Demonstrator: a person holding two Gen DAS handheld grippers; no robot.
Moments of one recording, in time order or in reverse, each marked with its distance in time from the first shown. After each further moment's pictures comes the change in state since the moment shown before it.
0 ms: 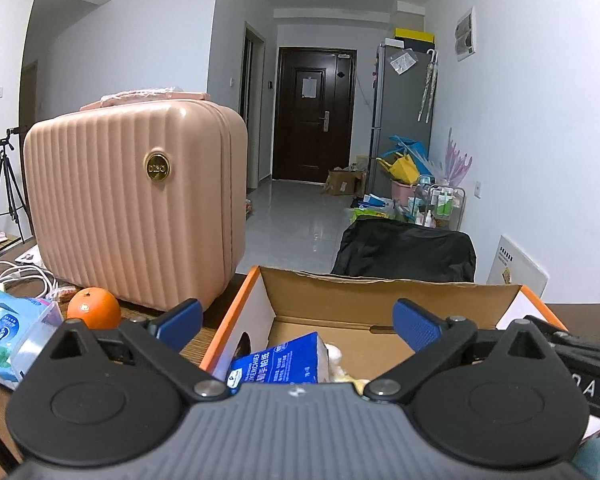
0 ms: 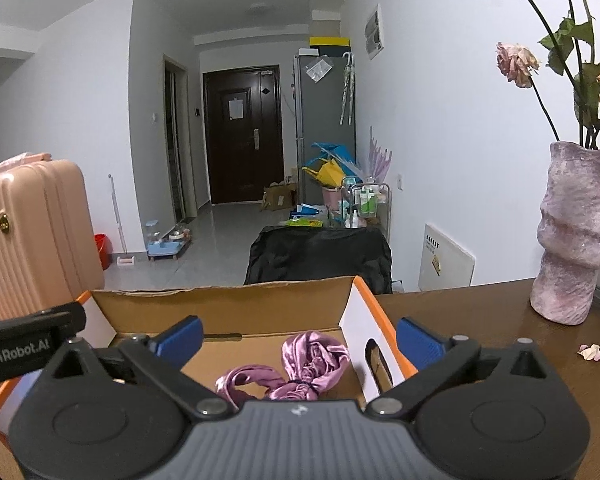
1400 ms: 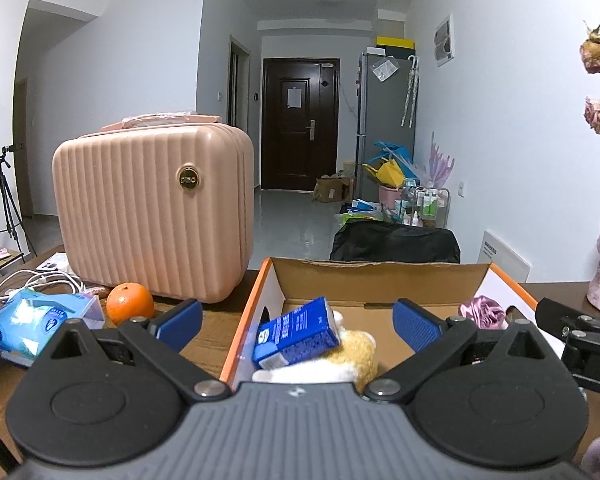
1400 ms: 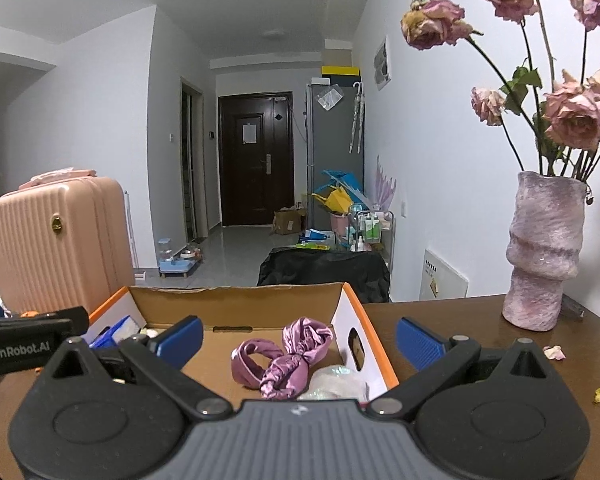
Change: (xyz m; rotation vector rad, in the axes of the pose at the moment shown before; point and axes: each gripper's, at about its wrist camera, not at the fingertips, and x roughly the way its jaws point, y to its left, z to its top) left arm -0.077 0.015 -0.016 0.046 -0.029 -0.035; right arm -0.094 -0.011 -0.022 -0.036 -0.088 0.028
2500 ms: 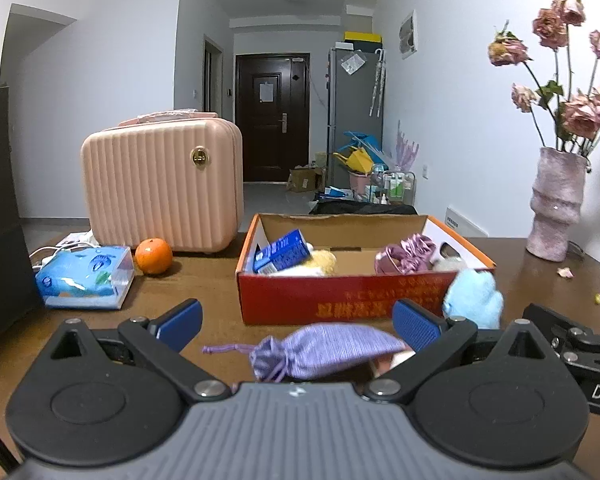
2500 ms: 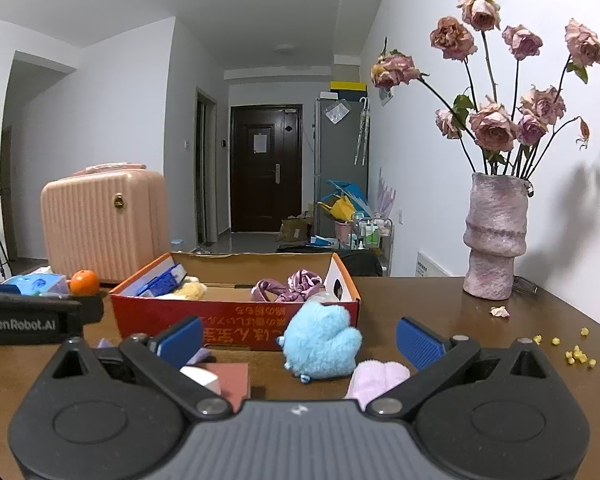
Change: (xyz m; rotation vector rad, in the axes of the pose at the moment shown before) left arm -0.145 0.011 -0.055 0.048 0.023 -0.079; right arm -0.157 -0.010 -0.060 -0.031 -0.038 0.023
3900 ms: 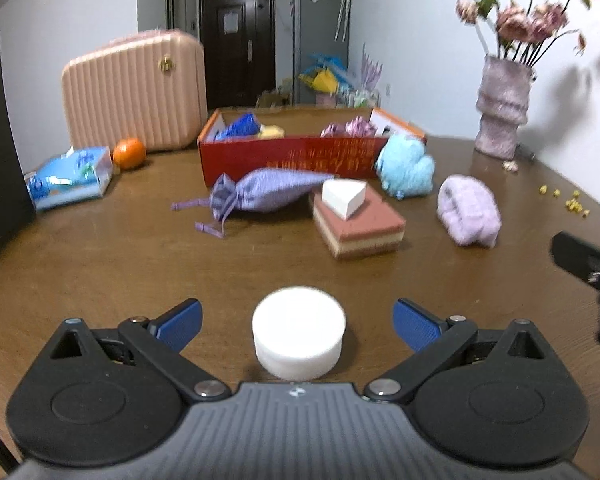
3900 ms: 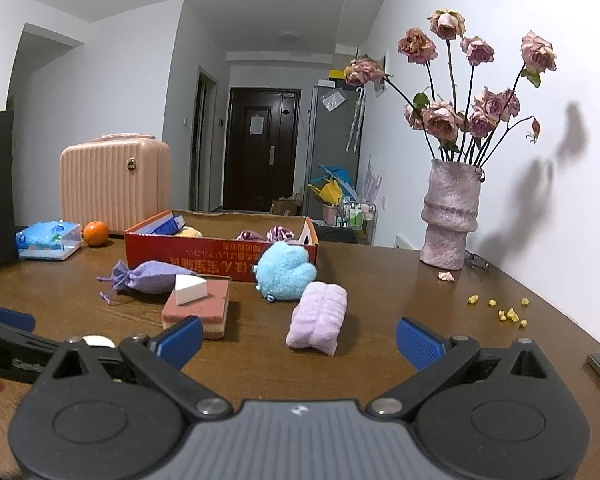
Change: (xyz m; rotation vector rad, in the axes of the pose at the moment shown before) left arm -0.066 -0.026 -0.076 0.052 0.253 -0.082; right arm -0.110 -0.025 -0.045 -0.063 0.061 -0.040
